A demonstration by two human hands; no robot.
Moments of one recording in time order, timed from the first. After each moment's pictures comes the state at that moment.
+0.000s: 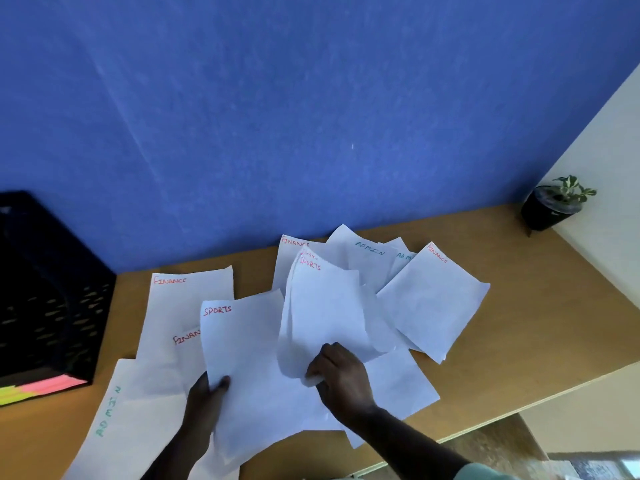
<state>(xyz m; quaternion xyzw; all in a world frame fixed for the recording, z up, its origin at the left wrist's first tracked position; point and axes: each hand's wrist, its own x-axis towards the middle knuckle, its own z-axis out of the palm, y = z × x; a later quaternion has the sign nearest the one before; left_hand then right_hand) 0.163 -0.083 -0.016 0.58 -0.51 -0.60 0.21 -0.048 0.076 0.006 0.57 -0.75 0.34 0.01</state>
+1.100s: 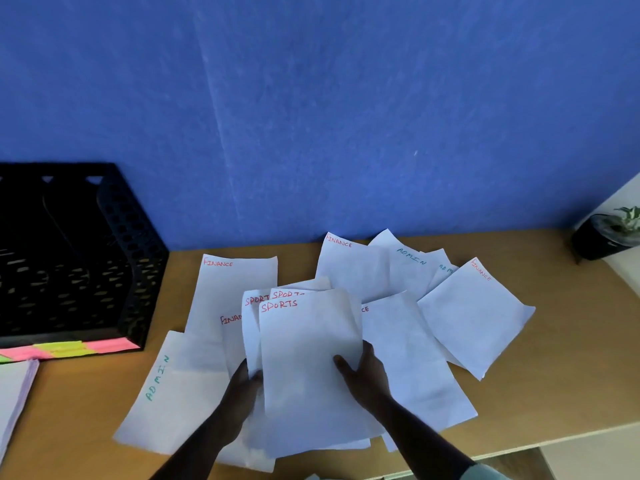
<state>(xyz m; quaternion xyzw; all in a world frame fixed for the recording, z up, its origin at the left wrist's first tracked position) 0.193 -0.089 -0.001 0.53 -0.49 -0.68 0.12 -0.023 0.035 -0.009 0.23 -0.86 0.30 -0.34</state>
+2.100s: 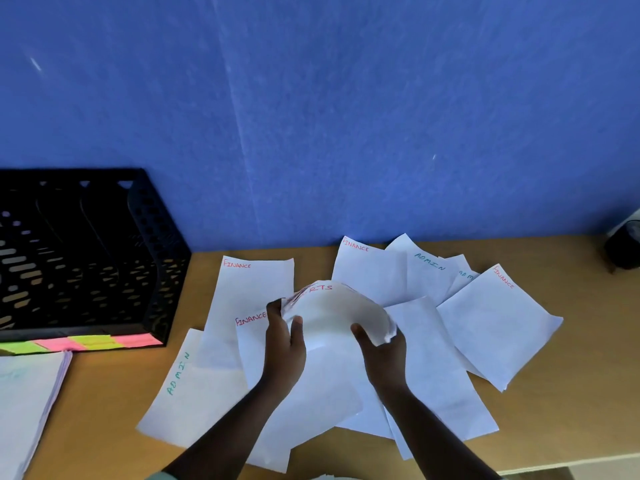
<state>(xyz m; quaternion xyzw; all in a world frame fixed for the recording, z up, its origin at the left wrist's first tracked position) 0.121 -0.089 0.079 0.45 -0.66 -0.48 0.37 -0.017 0.012 0.060 0.23 -0.74 0.60 -0.20</state>
